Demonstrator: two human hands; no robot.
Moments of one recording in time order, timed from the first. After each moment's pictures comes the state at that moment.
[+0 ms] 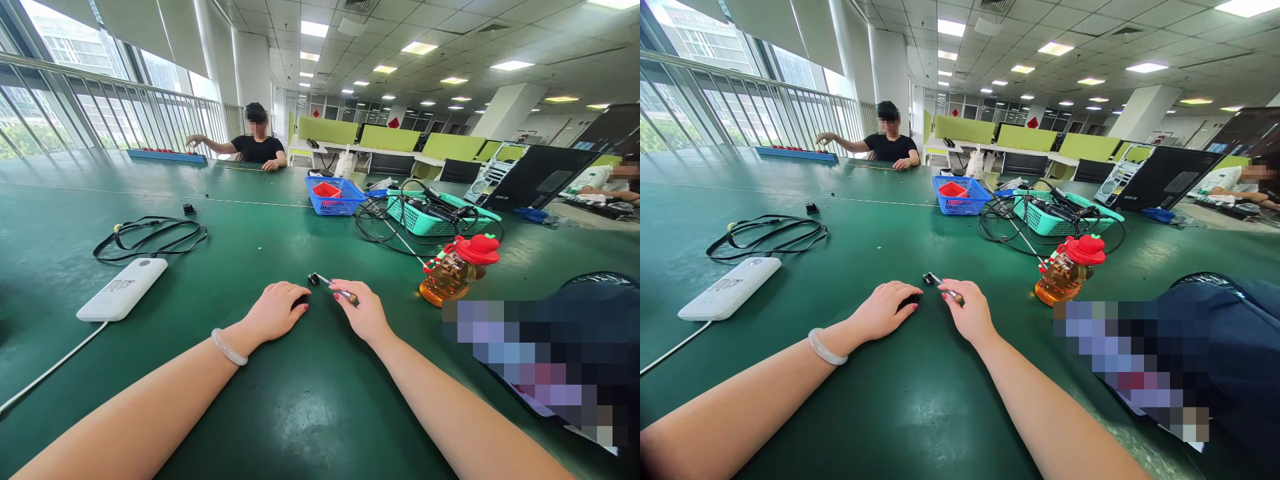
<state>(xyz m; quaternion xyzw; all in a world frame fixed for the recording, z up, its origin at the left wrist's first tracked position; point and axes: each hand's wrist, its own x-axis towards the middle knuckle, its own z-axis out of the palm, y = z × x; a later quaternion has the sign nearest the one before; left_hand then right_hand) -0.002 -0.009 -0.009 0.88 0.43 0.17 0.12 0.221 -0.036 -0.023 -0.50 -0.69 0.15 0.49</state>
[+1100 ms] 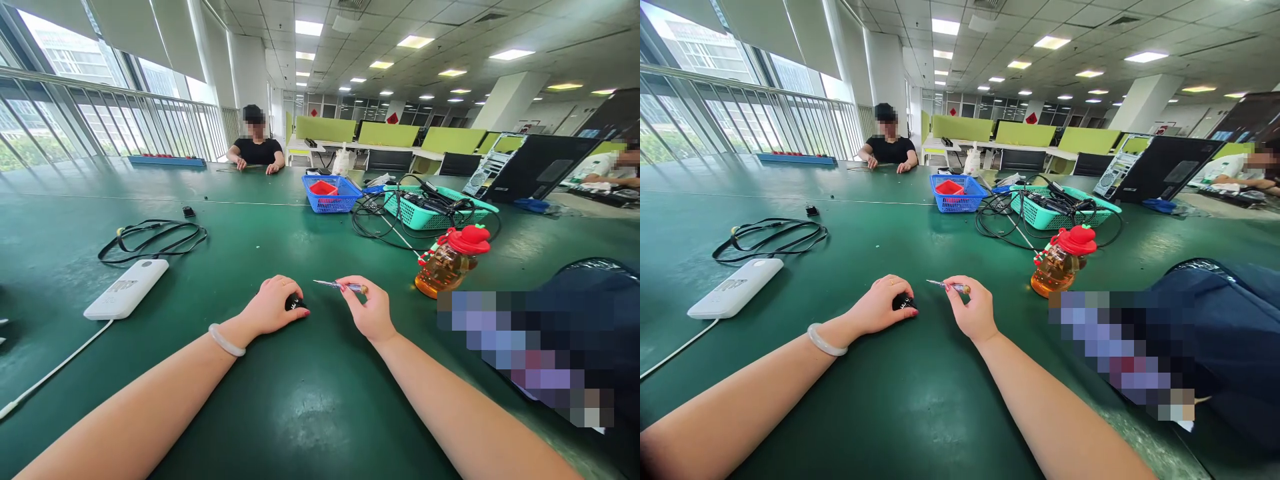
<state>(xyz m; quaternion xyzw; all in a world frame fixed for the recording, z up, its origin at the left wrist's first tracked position) -0.004 -0.011 0.002 0.88 0.41 0.19 0.14 0.223 -0.060 -0.004 -0.50 -0.66 0.13 0.55</state>
